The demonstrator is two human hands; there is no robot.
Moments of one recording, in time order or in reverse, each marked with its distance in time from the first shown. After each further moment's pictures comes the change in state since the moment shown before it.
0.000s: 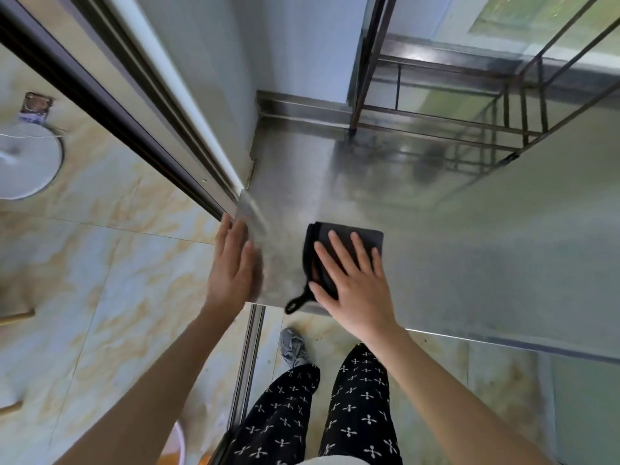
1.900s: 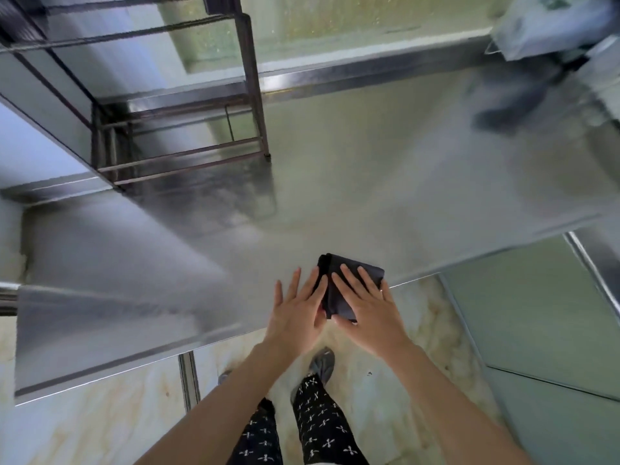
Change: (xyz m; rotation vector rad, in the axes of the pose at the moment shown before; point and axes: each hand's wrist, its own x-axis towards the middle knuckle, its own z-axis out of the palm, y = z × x) left_hand -0.127 0.227 0.258 0.770 -0.716 0.656; right_hand -0.207 0.247 -0.030 0.172 -0.132 0.437
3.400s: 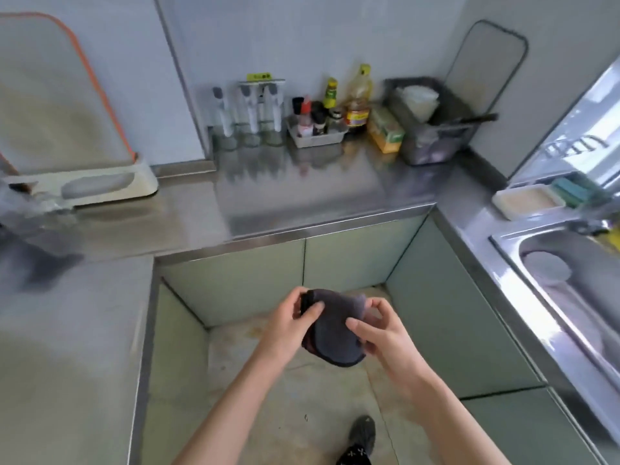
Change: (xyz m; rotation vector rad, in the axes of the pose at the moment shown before) left_hand -0.035 0.419 0.021 -0.605 -0.820 0.864; right_hand -0.374 0.085 -0.048 1.701 1.542 1.134
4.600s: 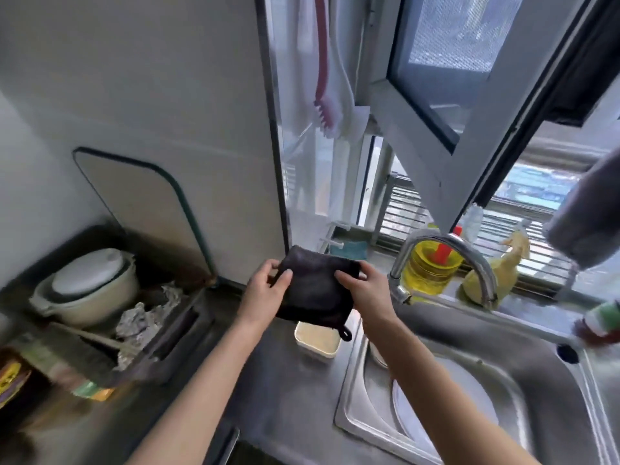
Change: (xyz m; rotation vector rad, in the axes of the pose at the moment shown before) left_hand 0.518 0.193 0.509 0.434 -0.640 0.284; right_hand 0.303 -0.235 -0.503 0.348 1.108 -0.222
